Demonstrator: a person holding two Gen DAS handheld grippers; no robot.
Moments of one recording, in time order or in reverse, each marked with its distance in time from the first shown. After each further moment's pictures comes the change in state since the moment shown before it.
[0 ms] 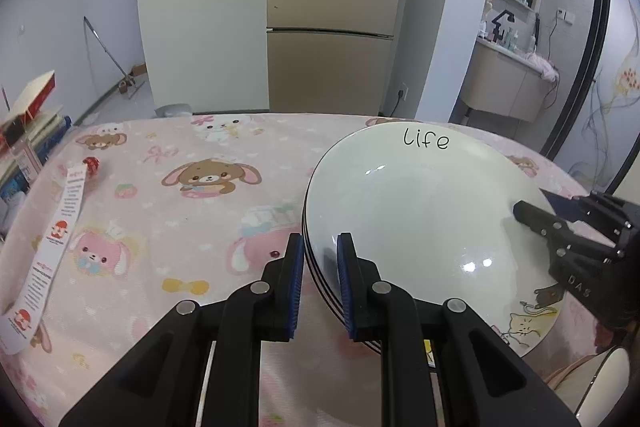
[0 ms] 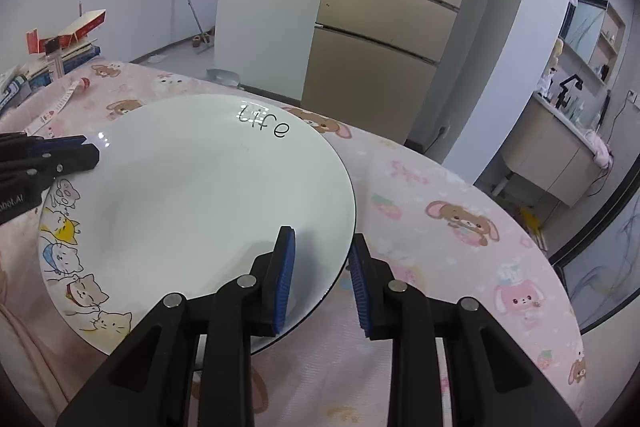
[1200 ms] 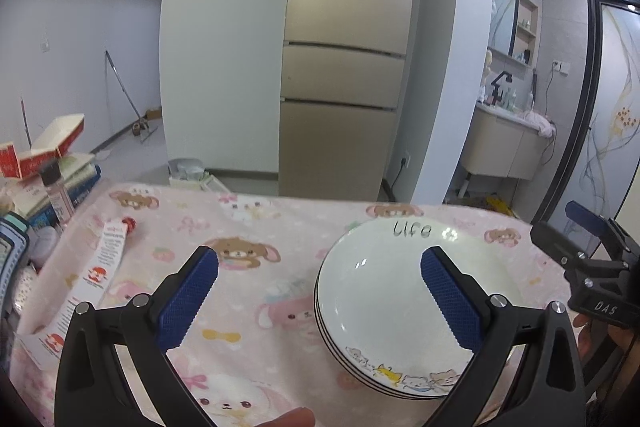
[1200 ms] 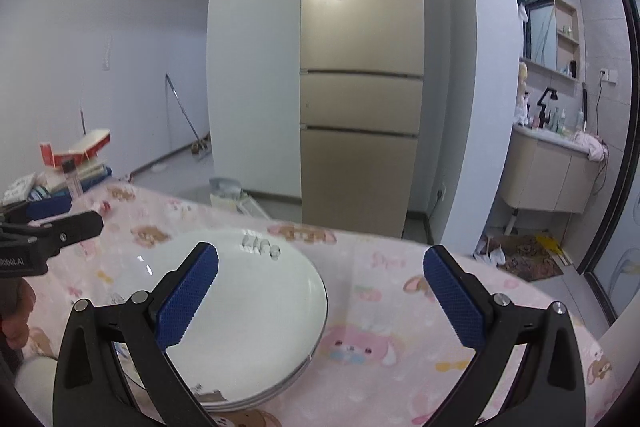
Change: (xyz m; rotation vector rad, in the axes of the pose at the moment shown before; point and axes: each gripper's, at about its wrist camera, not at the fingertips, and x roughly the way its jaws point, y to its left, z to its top) left arm -0.076 0.003 0.026 -0.029 -0.265 0.017; right arm -0.073 -0.031 0.021 0.190 -0.368 0.046
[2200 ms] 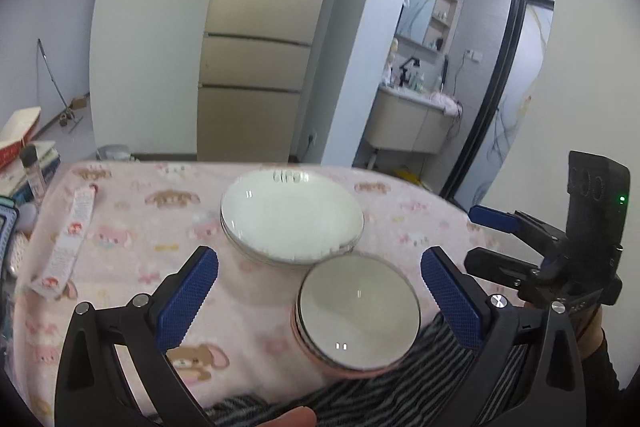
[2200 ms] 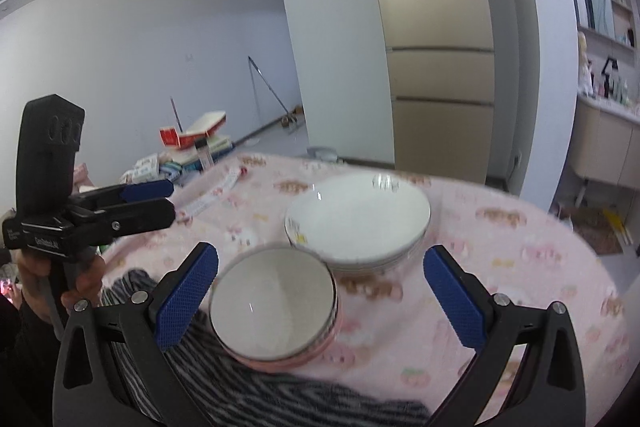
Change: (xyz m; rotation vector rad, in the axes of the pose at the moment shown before) left arm -0.152 -0.031 -0.034 0.043 0.115 -0.330; right arm -0.133 0.028 -0.027 0.028 0.151 0.345
